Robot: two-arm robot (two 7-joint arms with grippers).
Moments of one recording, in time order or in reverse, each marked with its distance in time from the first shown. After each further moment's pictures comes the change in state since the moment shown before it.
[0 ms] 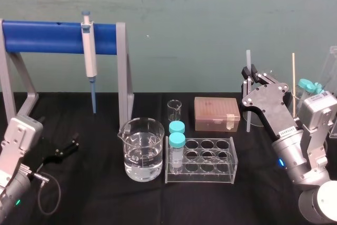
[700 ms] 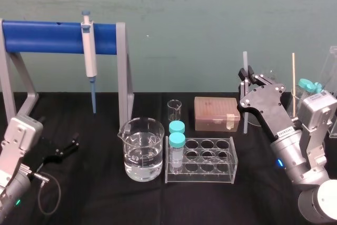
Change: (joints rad) left arm 0.000 0.000 0.000 0.000 0.000 0.000 0.000; right arm 0.002 -0.017 0.019 0.009 0.011 0.007 0.054
